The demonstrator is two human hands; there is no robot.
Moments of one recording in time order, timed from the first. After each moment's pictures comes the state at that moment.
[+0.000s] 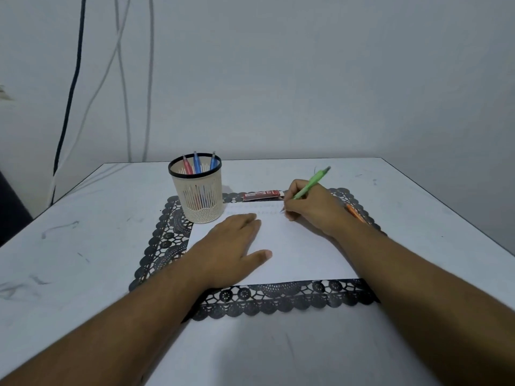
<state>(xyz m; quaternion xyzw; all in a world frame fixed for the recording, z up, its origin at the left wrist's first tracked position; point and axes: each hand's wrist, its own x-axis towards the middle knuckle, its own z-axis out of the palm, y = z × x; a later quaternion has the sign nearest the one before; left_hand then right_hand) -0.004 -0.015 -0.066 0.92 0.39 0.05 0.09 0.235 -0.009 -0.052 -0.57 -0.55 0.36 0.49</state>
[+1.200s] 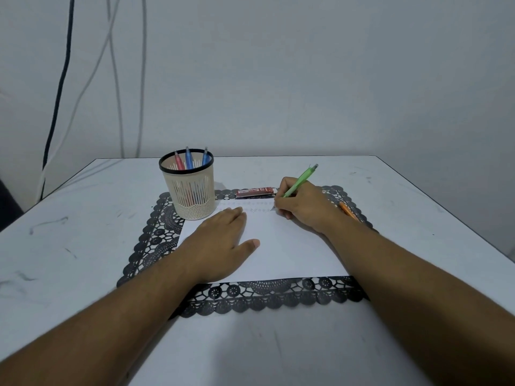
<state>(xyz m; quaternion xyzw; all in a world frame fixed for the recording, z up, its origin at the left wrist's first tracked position) 0.001 -0.011 -0.067 0.90 0.43 0.04 0.09 0.238 -0.002 -0.058 -0.58 -0.58 0.34 0.46</state>
